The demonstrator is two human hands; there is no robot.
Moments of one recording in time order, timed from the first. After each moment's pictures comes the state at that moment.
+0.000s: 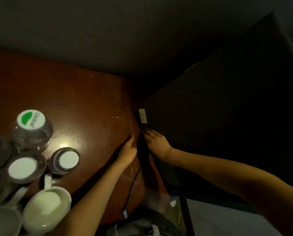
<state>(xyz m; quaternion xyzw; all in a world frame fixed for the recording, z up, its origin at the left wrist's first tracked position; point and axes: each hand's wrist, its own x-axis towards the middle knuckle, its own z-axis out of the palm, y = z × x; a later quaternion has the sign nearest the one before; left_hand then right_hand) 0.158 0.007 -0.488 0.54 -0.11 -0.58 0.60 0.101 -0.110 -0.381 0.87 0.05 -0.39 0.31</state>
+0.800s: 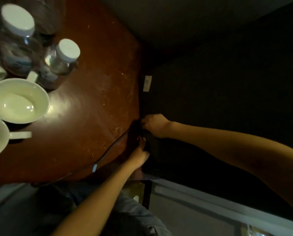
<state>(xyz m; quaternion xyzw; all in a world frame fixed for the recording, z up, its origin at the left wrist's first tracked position) -0.025 -0.021 -0.461 0.43 -0.03 -0.60 0.67 0.076 -0.110 -0.359 0.78 0.20 -0.51 0.30</state>
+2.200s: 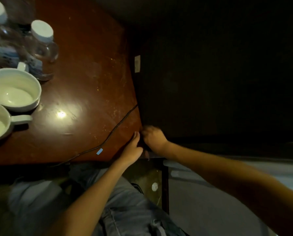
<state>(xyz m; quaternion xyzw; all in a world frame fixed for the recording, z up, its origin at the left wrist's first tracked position) -0.067 0.036 -0.451 0.60 -0.11 -0.56 0.56 -0.073 -0.082 -0.388 0.87 0.07 -0.41 0.25</state>
